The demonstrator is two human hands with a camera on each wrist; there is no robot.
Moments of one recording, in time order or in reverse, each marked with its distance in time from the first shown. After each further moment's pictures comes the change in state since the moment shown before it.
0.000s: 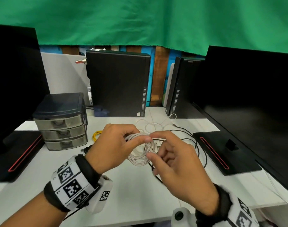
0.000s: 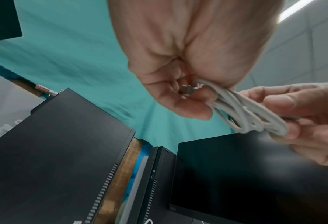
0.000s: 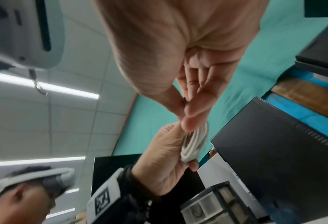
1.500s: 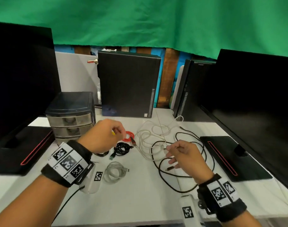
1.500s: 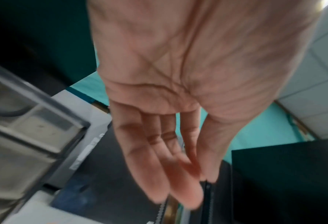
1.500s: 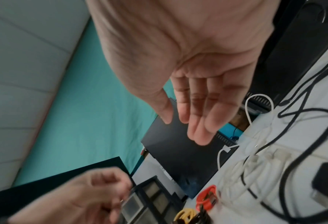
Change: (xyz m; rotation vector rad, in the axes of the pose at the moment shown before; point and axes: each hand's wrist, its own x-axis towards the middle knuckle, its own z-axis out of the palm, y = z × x) left_hand 0.012 -0.063 -0.038 0.192 -0.226 -0.378; right_hand 0.038 0.083 0.000 0.222 0.031 0.575
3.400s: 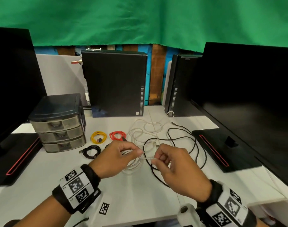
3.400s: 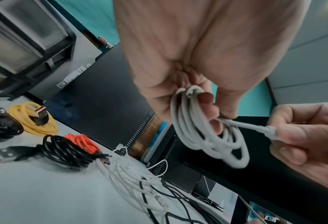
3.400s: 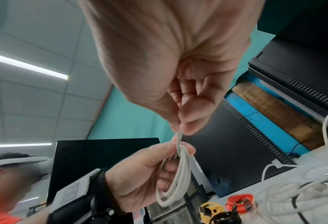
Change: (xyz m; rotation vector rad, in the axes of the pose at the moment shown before) left_hand -0.021 0.023 0.072 -0.439 -0.137 0.103; right_hand -0.047 -0.009 0.001 -0.413 -0.088 -0.537
